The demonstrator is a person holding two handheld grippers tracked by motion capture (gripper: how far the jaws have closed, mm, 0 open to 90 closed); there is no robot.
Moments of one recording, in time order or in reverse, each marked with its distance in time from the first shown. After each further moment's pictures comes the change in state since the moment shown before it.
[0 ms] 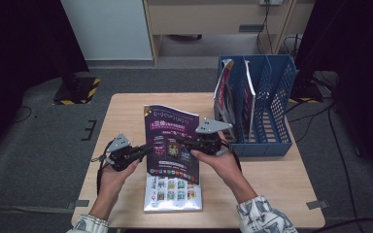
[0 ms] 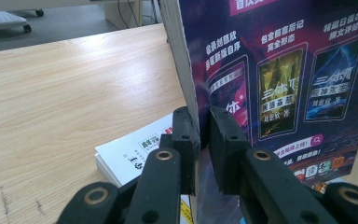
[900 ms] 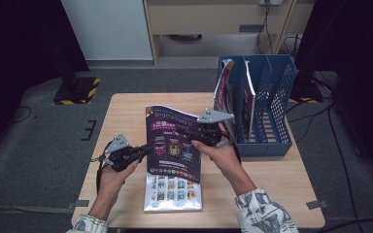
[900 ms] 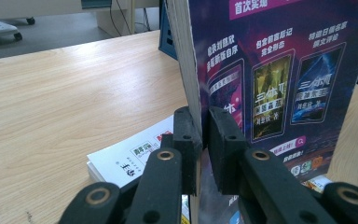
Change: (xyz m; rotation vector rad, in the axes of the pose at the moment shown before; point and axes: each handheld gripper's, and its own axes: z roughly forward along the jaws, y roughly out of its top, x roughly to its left) left arm -0.001 0.000 -0.002 -0.030 -0.032 0.006; right arm -0.012 0.019 0.001 -0.020 0.007 0.047
